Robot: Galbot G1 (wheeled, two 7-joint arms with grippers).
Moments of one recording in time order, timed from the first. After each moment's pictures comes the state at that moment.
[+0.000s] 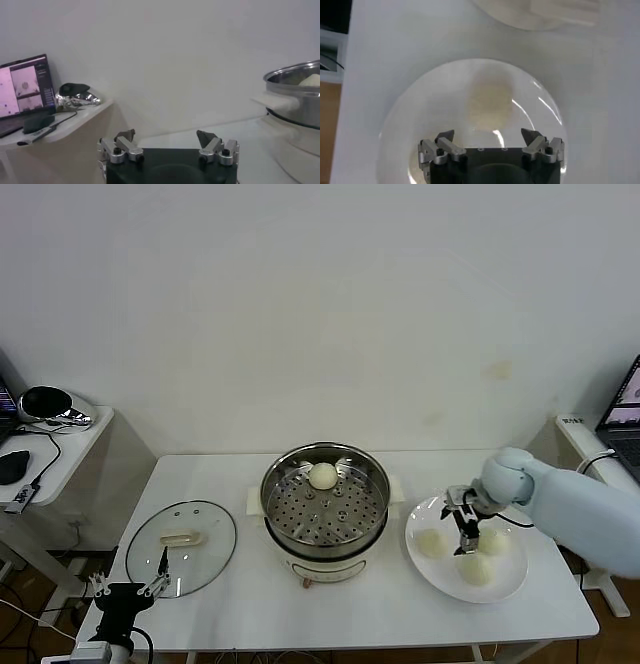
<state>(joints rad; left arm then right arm) 1.75 -1.22 -0.72 -2.08 -0.18 0.00 -0.16 0.02 0.71 -0.91 1.32 -0.07 -0.27 -1.05</state>
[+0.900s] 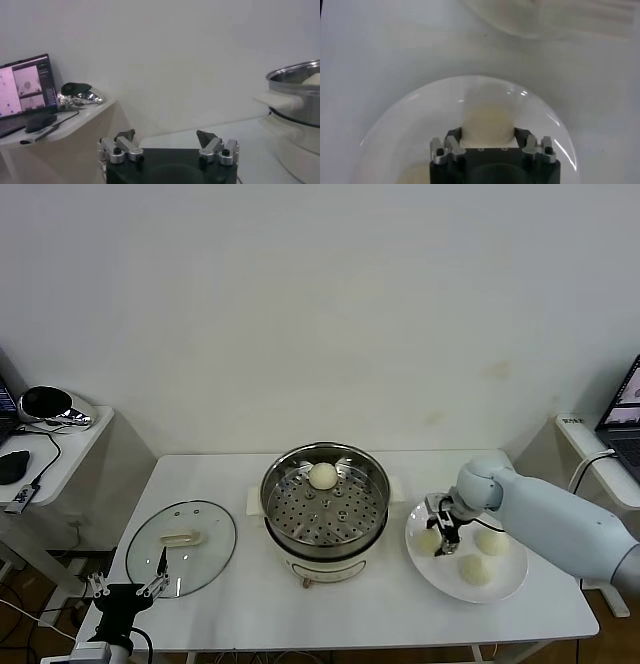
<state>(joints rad) 1.75 -1.22 -0.72 -2.08 -0.18 -0.01 -0.16 -0.03 0.77 -0.86 1.26 -0.13 -0.28 -1.07</state>
